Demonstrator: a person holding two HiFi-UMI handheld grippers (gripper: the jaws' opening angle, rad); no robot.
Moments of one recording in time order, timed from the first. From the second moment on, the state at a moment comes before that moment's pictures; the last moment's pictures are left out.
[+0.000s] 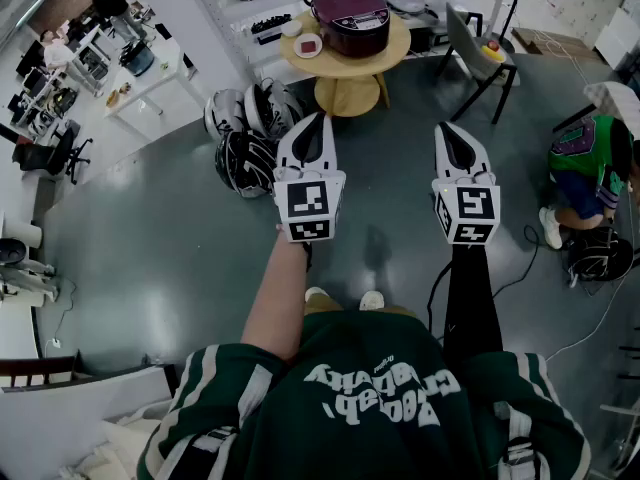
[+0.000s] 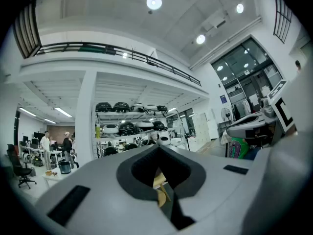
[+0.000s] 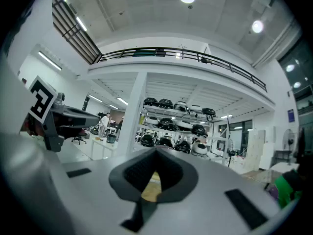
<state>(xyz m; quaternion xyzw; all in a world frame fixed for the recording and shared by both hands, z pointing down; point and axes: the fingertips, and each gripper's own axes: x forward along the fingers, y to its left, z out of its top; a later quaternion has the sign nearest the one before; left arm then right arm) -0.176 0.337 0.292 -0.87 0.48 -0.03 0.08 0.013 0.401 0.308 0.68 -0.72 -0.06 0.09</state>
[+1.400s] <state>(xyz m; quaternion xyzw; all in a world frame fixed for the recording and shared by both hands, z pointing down) -0.123 0.201 0.327 -0.89 0.45 -0.04 0.07 0.061 0.263 0.357 0.70 -0.71 -0.02 0.07</state>
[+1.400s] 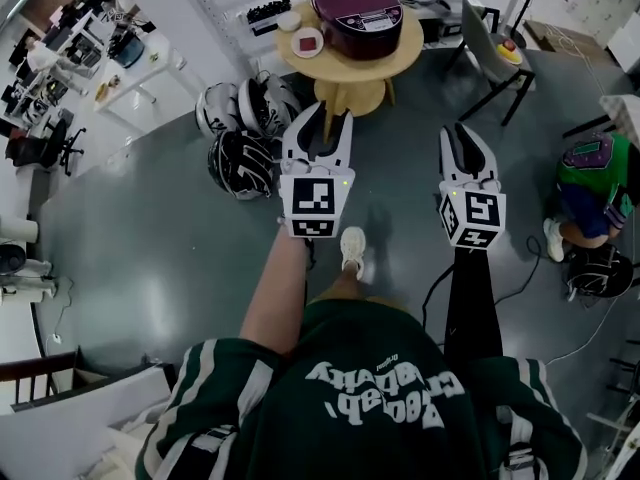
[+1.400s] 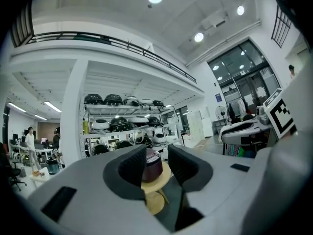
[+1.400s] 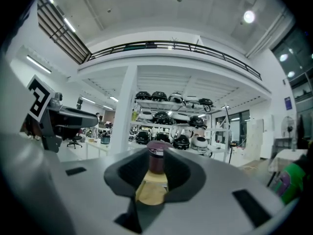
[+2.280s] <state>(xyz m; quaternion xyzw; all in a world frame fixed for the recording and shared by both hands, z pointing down) -0.067 -0.036 0.333 -0.91 0.40 -0.03 0.05 0.099 0.048 0.354 0.72 -0.69 -0.02 0.08</state>
